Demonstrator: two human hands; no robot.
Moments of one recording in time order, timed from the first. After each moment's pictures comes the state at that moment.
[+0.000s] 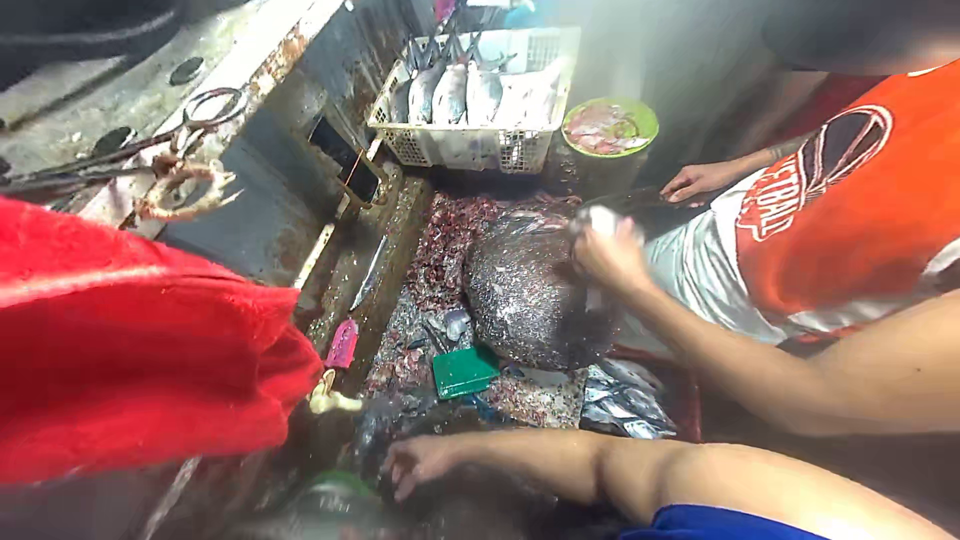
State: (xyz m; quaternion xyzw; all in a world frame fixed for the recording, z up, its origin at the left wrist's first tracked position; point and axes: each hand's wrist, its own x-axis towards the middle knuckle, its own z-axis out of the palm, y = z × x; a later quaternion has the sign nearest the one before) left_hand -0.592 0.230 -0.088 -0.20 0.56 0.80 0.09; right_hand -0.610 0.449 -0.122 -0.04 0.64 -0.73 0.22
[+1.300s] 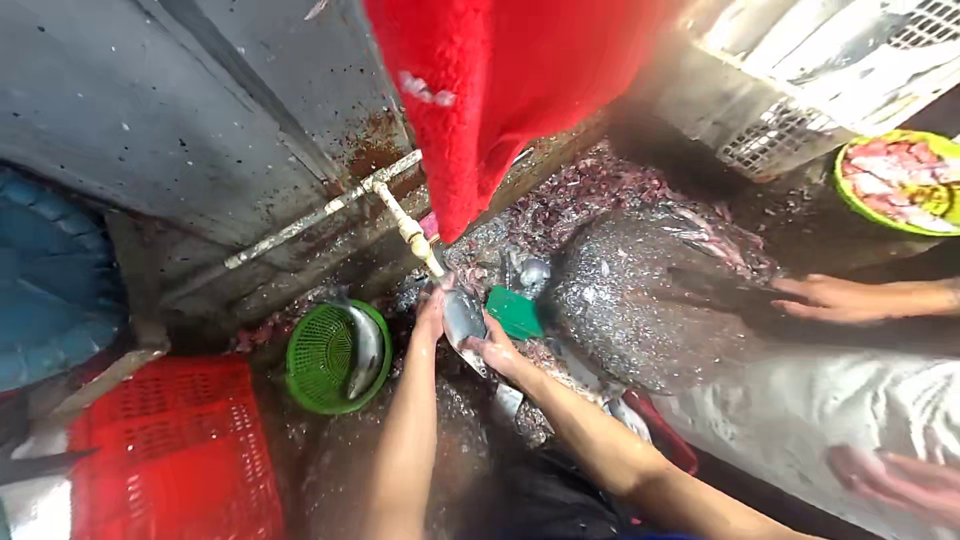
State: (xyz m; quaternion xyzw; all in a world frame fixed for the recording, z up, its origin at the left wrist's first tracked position) left_hand -0.694 0.371 -0.100 -0.19 0.68 0.68 0.20; right_hand -0.578 0.493 -0.139 0.08 0.63 -0.77 0.08
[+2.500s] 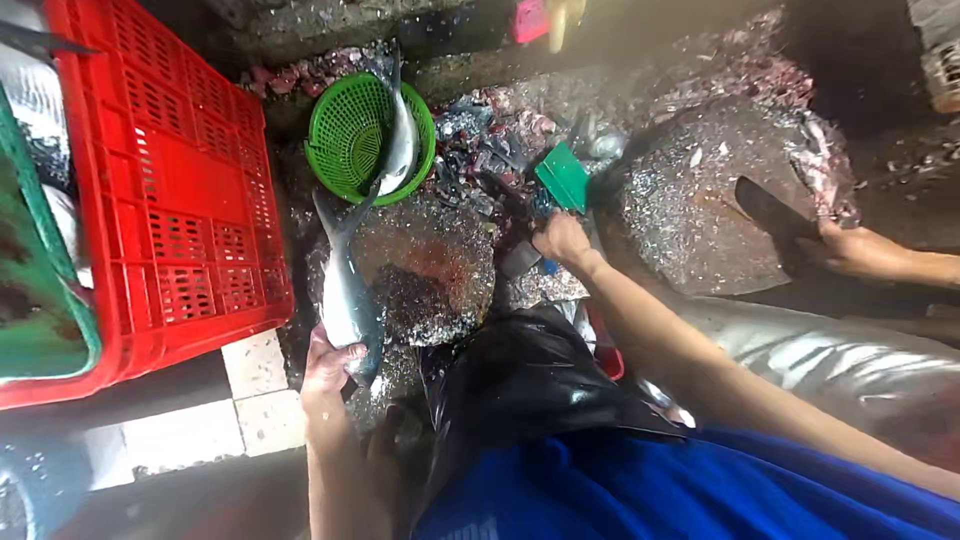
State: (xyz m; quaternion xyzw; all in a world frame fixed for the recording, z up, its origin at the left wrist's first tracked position) left_hand -0.271 0.078 -0.065 -0.17 0.58 0.80 0.02; right_hand -0.493 0.502 -0.130 0.12 0.93 -0.15 0.31
